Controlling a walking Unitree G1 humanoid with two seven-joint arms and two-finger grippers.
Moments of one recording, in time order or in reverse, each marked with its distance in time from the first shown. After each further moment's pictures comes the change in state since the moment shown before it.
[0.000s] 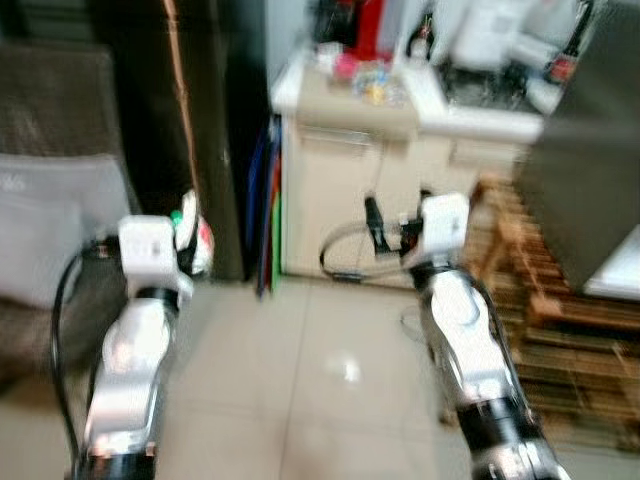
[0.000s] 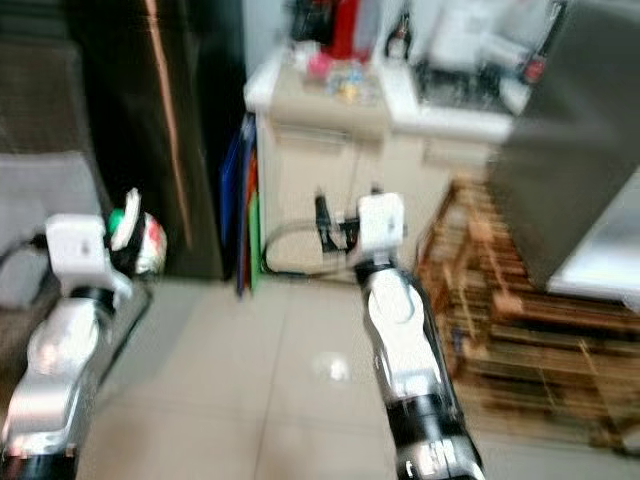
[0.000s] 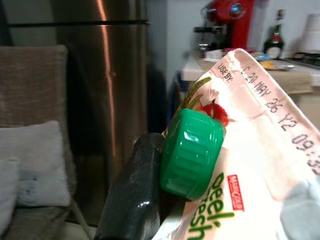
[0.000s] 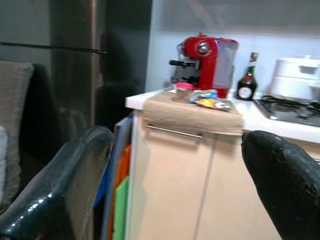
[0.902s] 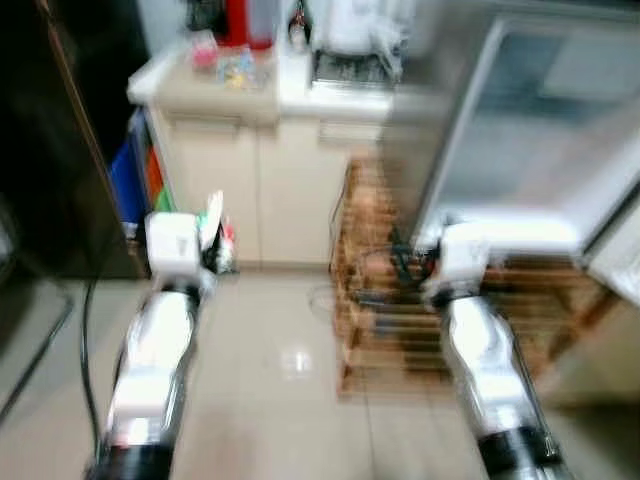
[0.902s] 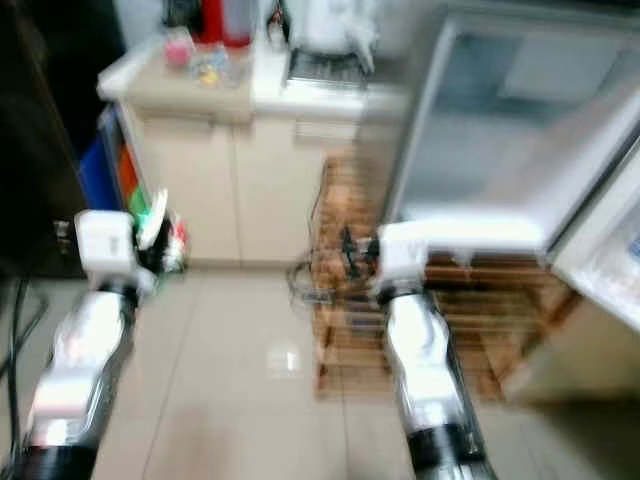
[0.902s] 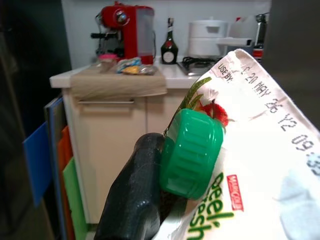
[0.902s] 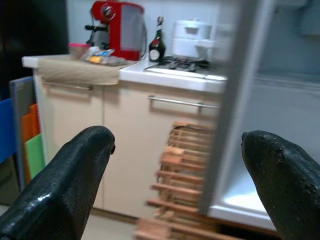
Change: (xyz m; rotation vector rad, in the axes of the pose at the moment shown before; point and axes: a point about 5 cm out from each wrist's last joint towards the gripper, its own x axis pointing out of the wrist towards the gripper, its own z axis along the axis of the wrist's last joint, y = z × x) left arm 0.012 -0.013 0.000 -0.014 -0.006 -0.046; right arm -0.027 -0.010 -0.028 -0.017 0.107 -0.015
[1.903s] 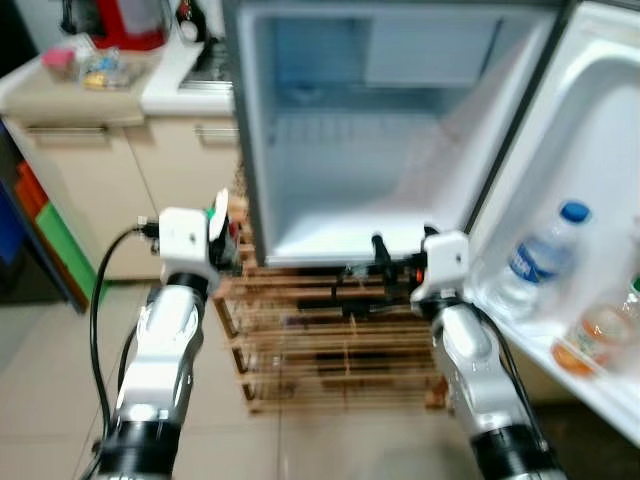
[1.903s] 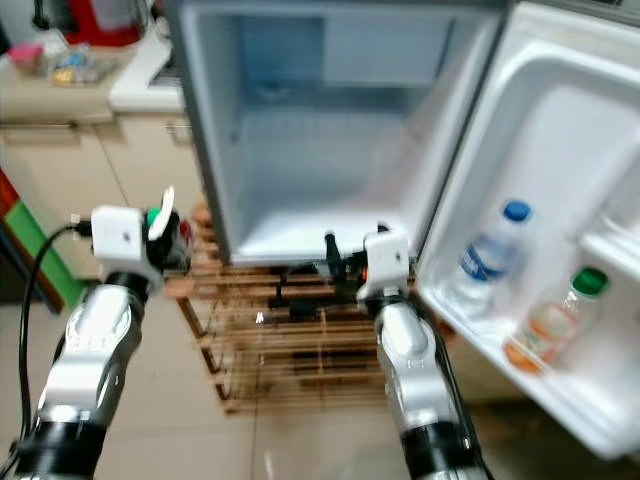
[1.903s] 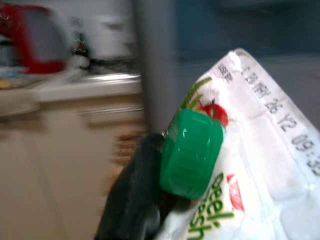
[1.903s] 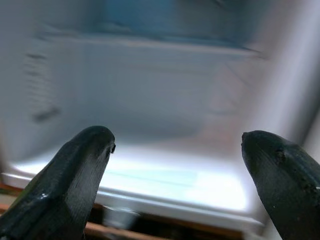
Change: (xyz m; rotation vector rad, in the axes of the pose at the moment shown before) left arm 0.015 -0.029 0.000 0.030 -0.008 -0.114; right arm -0.003 -0.009 -0.007 -0.021 0.037 0.007
